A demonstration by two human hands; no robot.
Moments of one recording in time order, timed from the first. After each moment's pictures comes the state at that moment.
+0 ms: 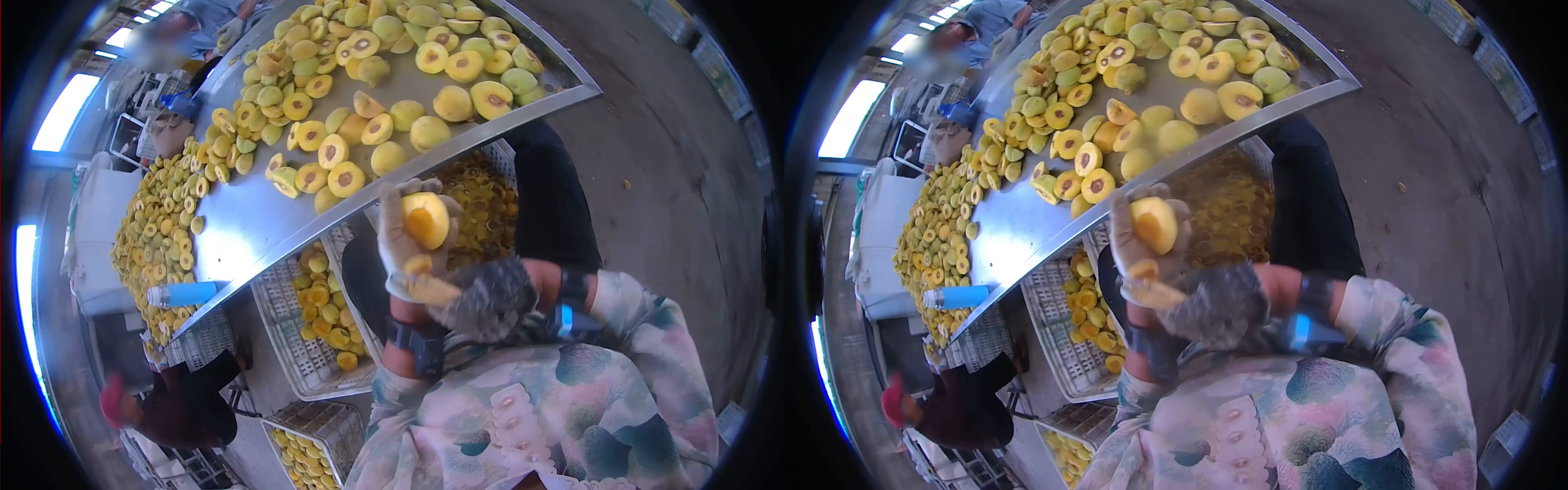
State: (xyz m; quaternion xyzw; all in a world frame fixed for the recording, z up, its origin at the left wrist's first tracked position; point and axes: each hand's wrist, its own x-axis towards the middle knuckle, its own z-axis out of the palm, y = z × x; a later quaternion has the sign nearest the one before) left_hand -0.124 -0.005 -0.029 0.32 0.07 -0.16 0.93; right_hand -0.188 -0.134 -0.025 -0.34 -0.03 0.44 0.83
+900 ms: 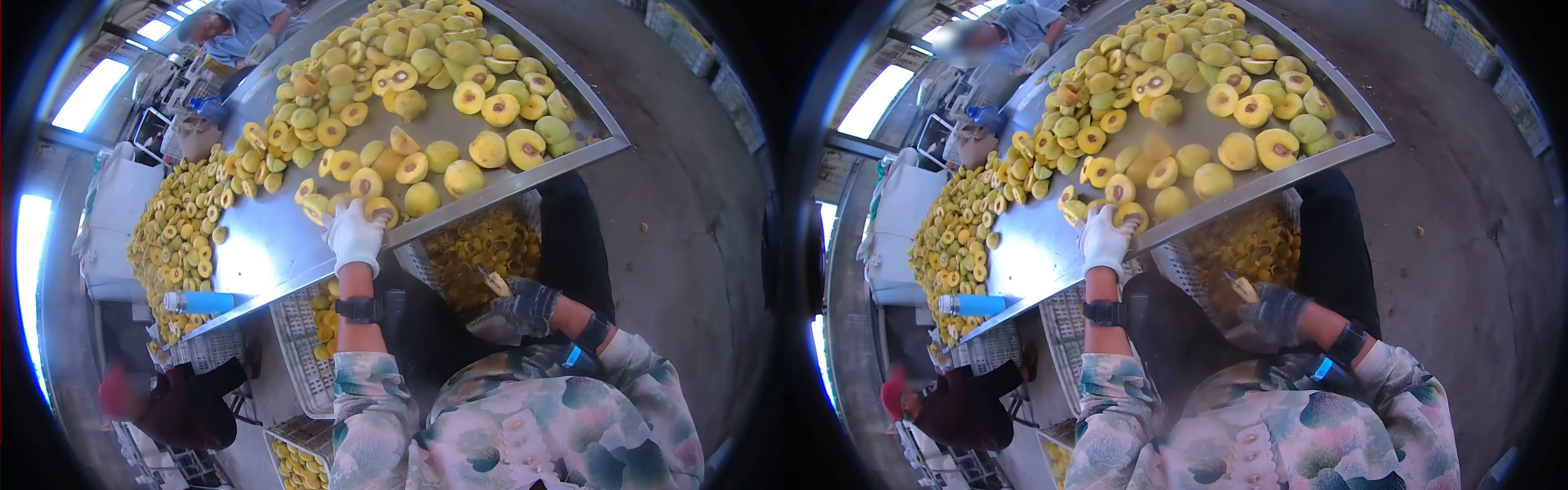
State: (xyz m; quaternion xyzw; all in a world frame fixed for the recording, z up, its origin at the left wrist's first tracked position) left_hand -0.013 0.079 -0.028 1.00 0.01 0.04 0.03; right_hand -0.169 -0.163 -0.083 -0.66 0.06 0.39 0.65
